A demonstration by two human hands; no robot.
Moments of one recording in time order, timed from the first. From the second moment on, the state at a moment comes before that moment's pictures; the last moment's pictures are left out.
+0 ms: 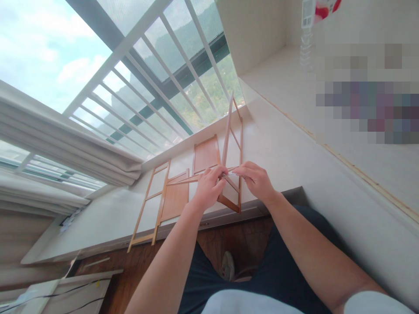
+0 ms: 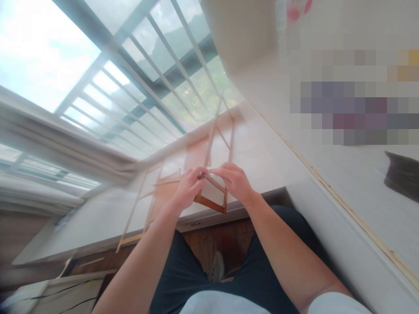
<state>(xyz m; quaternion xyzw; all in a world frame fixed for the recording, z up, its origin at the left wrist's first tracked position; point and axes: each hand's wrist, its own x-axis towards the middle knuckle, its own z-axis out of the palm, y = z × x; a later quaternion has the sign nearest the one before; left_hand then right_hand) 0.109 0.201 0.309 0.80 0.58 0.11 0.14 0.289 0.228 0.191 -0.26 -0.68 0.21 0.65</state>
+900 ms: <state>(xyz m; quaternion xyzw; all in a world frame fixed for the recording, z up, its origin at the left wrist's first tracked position) 0.109 0.201 0.308 0.80 0.57 0.11 0.14 0.286 0.226 0.191 -0.26 -0.67 0.19 0.66</state>
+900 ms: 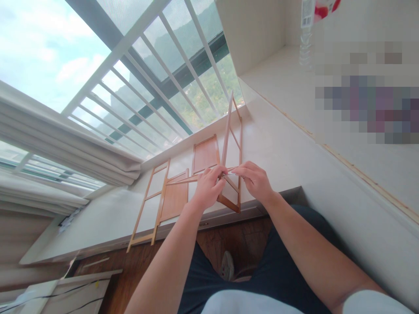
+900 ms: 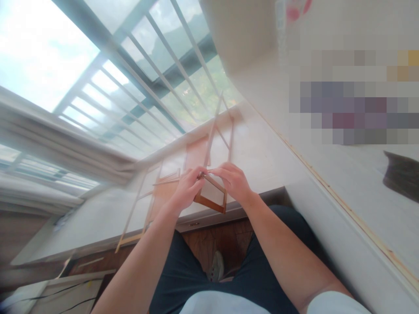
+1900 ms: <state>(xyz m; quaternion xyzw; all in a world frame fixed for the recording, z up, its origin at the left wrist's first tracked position) 0.110 0.202 0.308 0.80 0.57 0.11 0.14 0.286 0.228 0.190 -0.26 -0.68 0.17 0.67</state>
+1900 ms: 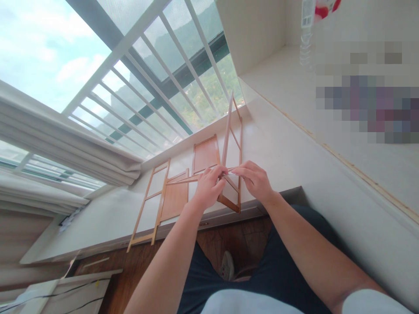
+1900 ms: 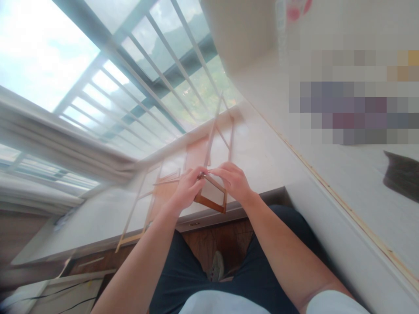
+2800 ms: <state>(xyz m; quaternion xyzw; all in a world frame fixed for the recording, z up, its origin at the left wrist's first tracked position) 0.110 0.201 0.309 0.80 0.57 0.11 0.14 0.292 0.235 0.199 -0.23 -0.71 0.15 0.65</state>
